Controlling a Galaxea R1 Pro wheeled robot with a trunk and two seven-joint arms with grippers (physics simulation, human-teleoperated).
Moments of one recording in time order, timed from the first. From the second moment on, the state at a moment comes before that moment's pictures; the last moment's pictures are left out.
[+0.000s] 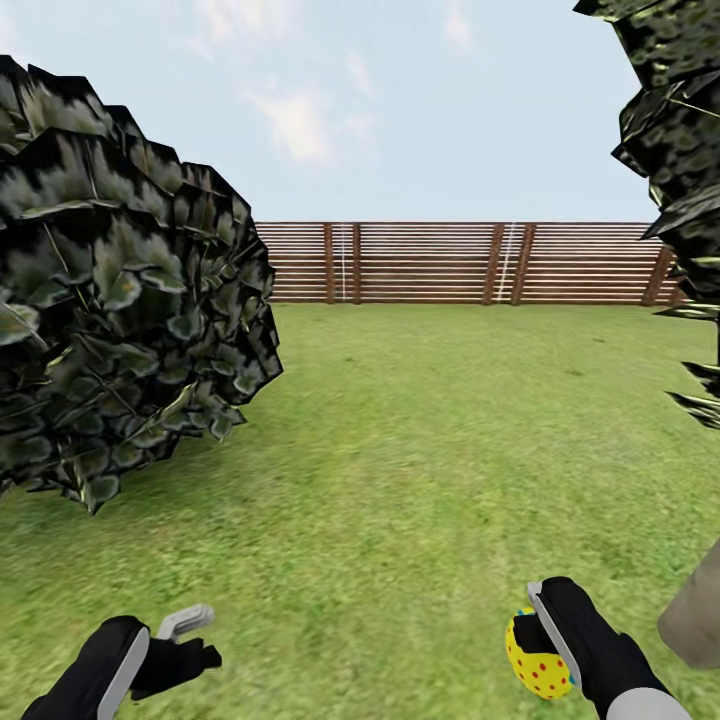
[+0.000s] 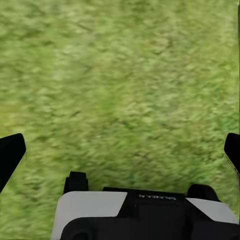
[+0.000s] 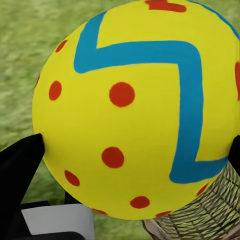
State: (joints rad) left arm -0.35 0.17 0.13 -0.84 0.21 0.92 -0.15; right arm -0.48 -0.14 0.00 -0.77 0.03 0.92 -0.01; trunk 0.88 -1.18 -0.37
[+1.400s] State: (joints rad) left arm -0.35 0.17 0.13 -0.79 0.21 0.90 -0.17; right arm -0.48 -0.14 0.00 -0.77 0.02 0.91 -0.01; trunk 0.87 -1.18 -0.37
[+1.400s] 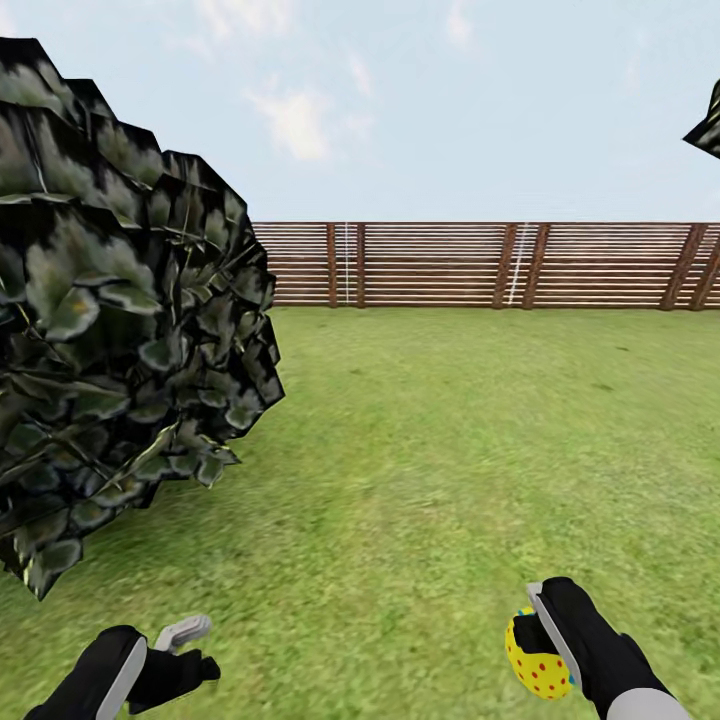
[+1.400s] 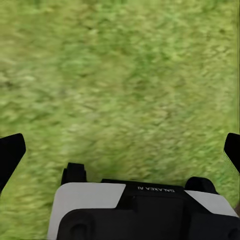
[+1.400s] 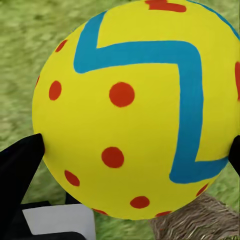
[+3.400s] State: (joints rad) left arm -0.35 0.18 0.13 -0.79 0.21 0.90 -0.17; right arm -0.48 -0.14 0.00 -0.76 0.02 0.91 -0.01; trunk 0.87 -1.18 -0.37
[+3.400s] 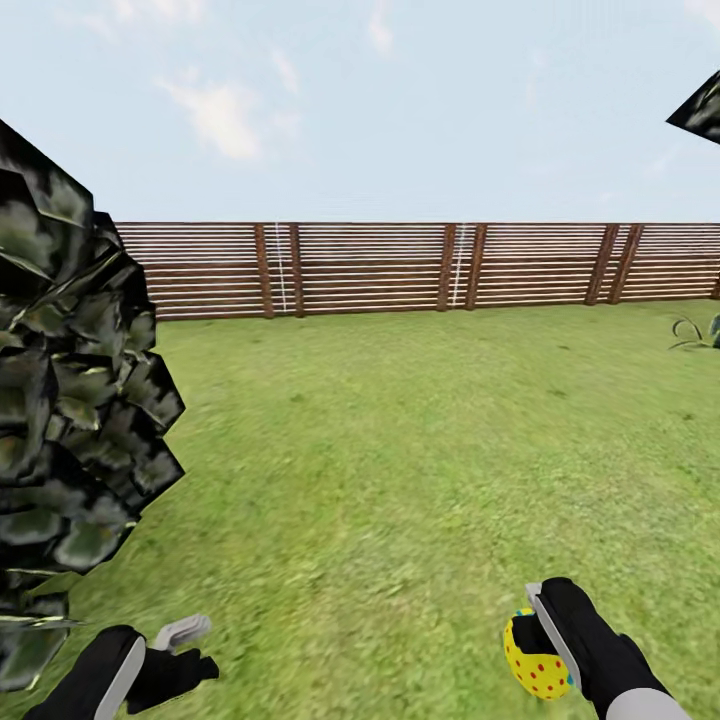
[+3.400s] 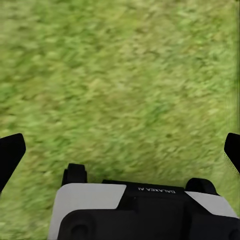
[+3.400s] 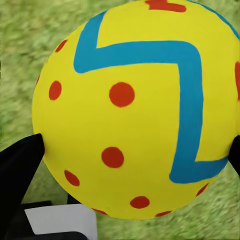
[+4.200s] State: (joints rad) left arm -0.35 0.18 0.13 -0.79 0.21 0.90 -0.17; right arm -0.48 -0.14 0.00 -0.76 0.02 0.91 -0.01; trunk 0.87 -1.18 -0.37
